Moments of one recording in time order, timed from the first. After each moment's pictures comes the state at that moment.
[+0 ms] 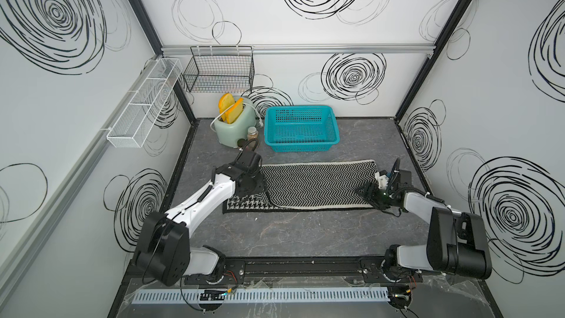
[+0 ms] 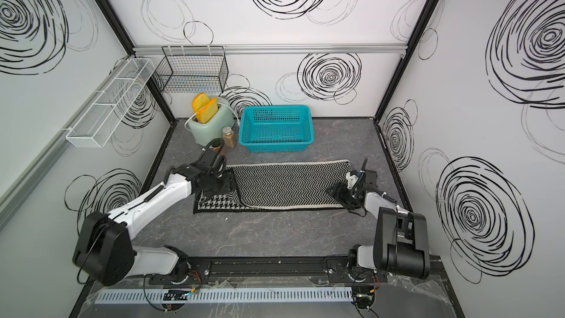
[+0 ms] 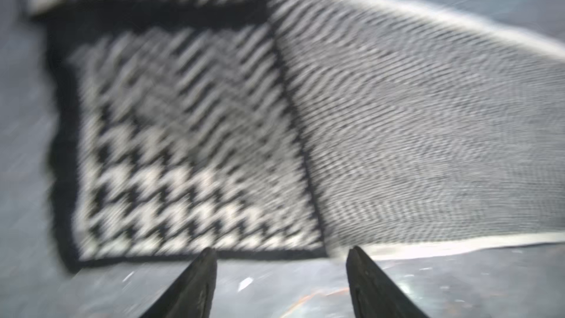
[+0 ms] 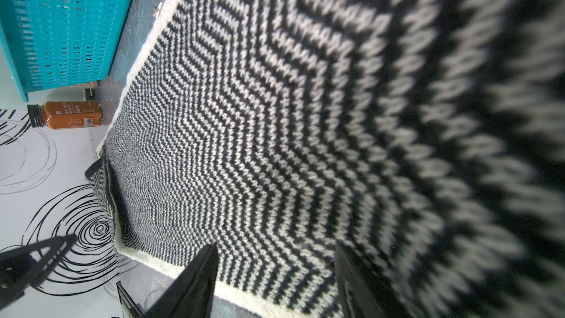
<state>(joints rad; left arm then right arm) -0.42 1.45 1.03 -0.72 0.06 -0.61 -0.17 1.36 0.50 -0.26 -0.62 0.40</state>
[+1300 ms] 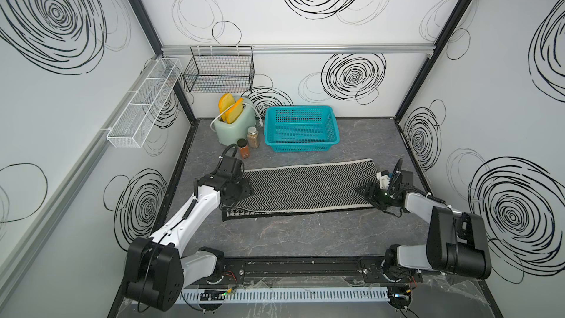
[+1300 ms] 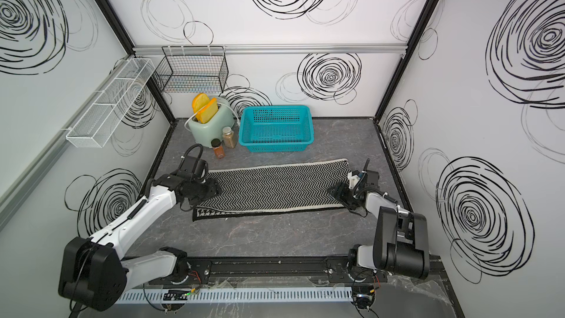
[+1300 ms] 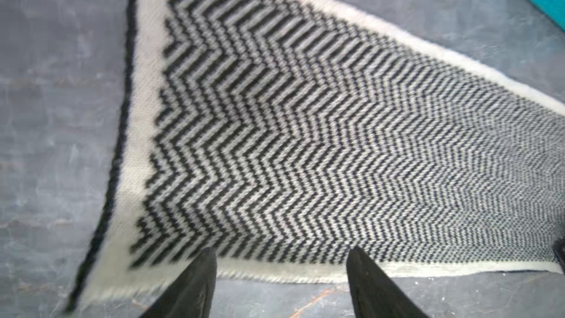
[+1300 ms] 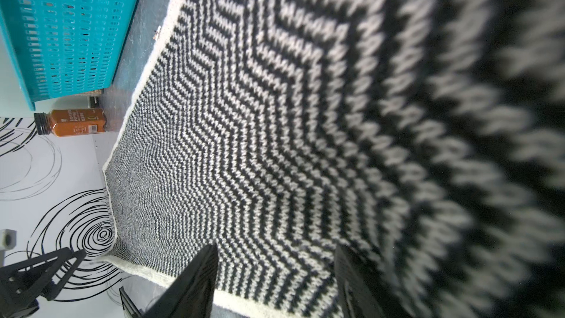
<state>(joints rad) -0.24 1.25 0.86 -0.76 0.09 -0.63 -0.19 1.37 0.50 -0.24 -0.63 0.40</state>
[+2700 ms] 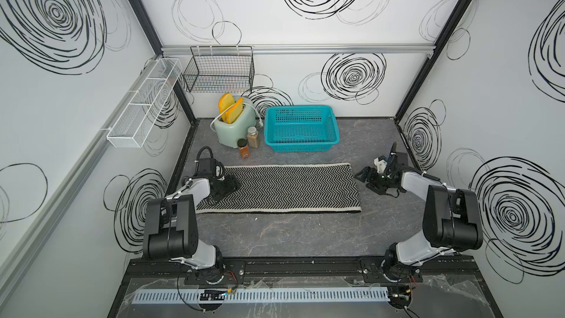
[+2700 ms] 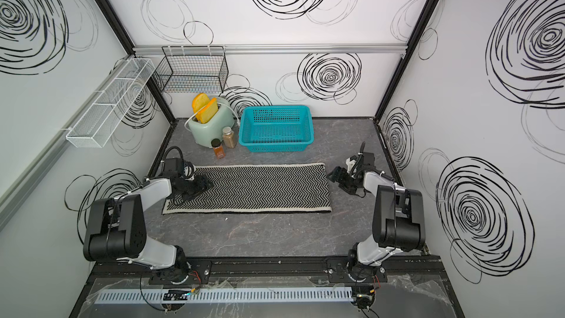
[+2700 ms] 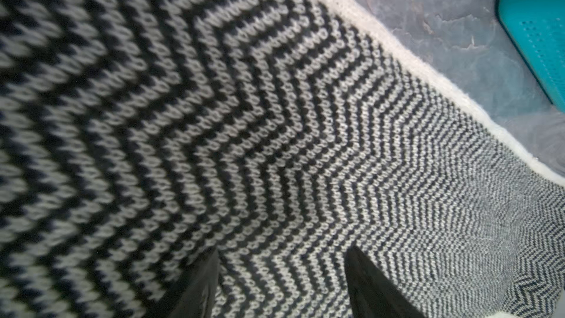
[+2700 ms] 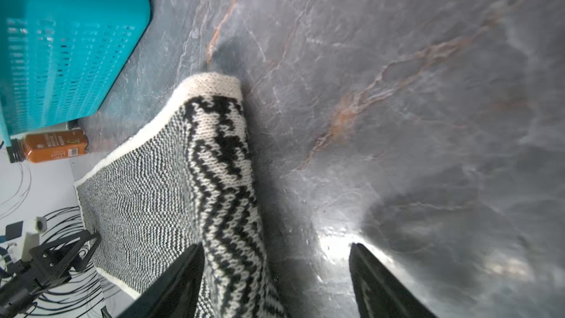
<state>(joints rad) 0.18 1.52 0.71 -0.37 0.37 -0.34 -0.11 1.57 0.77 -0.34 -0.55 0.38</state>
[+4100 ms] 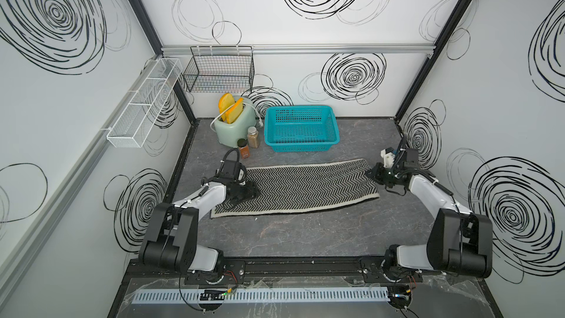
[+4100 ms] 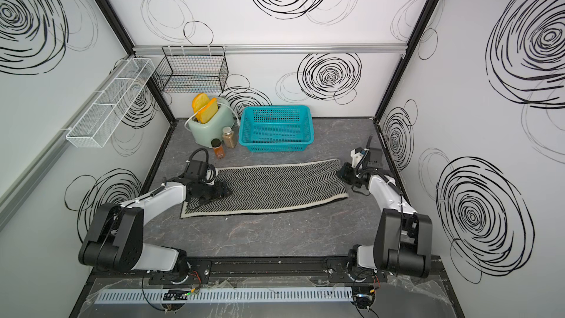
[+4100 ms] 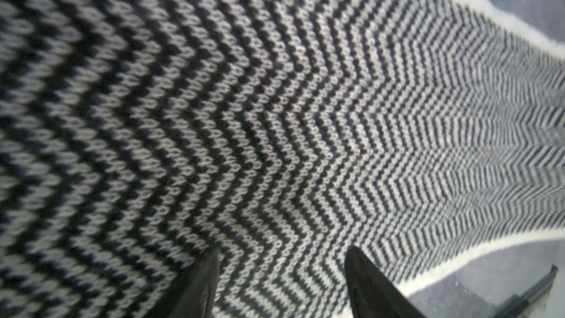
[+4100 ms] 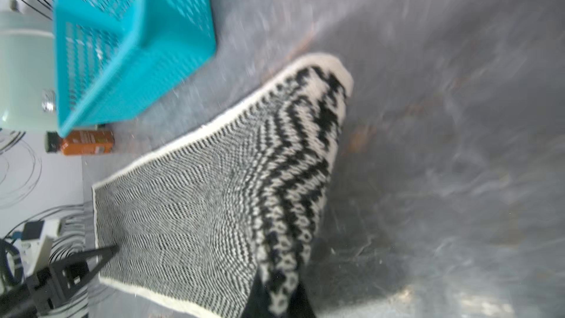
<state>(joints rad) -0.21 1.46 0.68 -0.40 0.35 -0.46 -0.15 1.35 0.88 -0.46 -0.48 0.34</state>
